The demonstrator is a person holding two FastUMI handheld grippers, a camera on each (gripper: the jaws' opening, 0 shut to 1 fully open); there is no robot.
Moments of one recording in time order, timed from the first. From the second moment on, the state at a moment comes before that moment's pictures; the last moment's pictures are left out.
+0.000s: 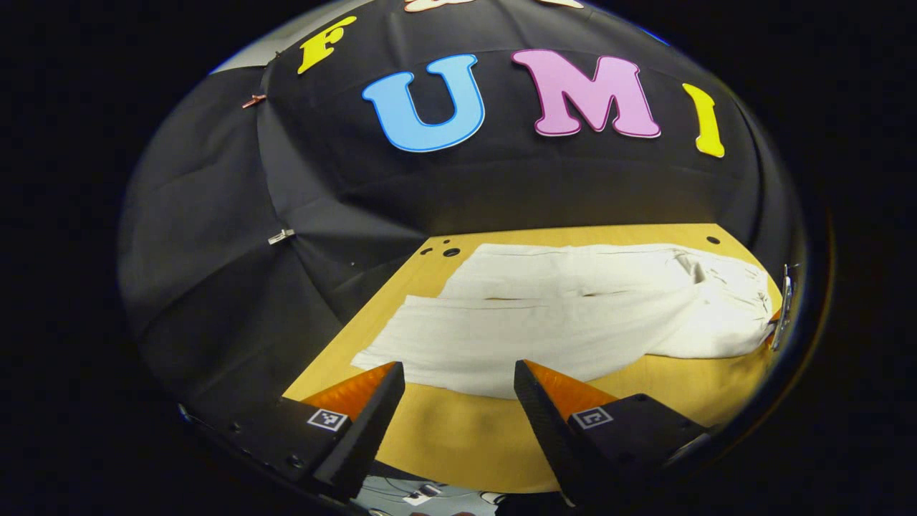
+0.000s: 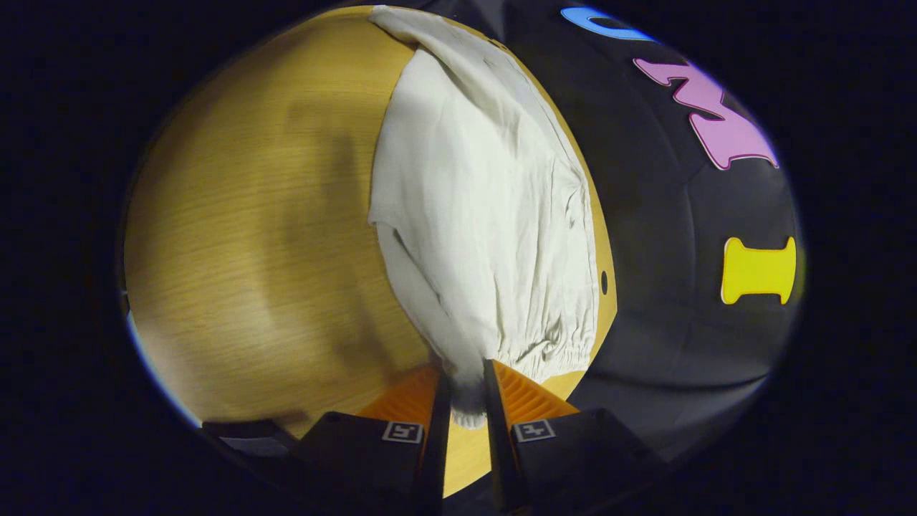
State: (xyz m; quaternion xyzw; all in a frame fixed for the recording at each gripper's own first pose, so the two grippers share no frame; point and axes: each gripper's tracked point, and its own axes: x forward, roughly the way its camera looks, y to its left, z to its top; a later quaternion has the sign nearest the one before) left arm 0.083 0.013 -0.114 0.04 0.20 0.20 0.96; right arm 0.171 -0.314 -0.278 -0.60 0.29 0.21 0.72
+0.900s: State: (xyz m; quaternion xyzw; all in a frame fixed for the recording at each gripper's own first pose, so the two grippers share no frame) left arm 0.130 0.214 -0.218 0.48 0.33 0.04 0.81; right arm 0.166 -0.312 -0.280 -0.60 0.35 0.30 0.66
